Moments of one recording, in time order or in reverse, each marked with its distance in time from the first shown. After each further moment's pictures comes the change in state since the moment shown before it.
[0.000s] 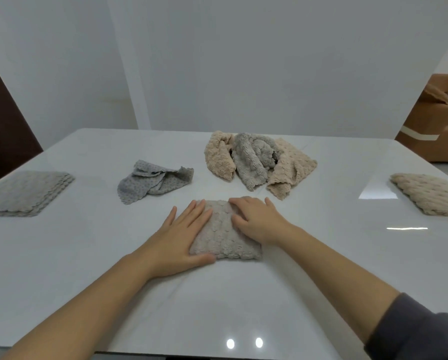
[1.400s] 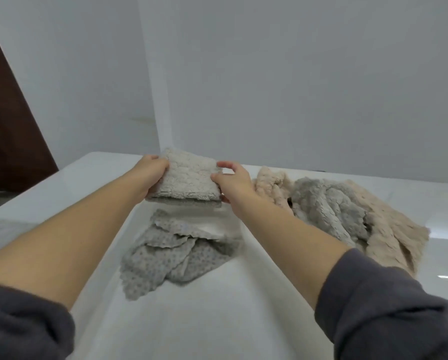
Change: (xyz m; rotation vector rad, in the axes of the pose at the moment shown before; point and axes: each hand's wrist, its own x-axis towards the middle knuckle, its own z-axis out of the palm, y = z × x) left_hand 0.181 -0.231 -0.124 -0.980 0.480 -0.787; right_hand 0.299 -0.077 -0.017 1.263 0.235 0.305
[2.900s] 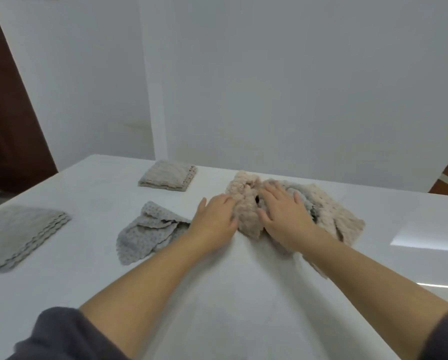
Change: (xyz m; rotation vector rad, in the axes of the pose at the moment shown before) left_hand -0.130 -0.018 0.135 0.763 -0.122 0.733; right_hand -0.109 0.010 -0.158 -1.371 -0.009 -0.485
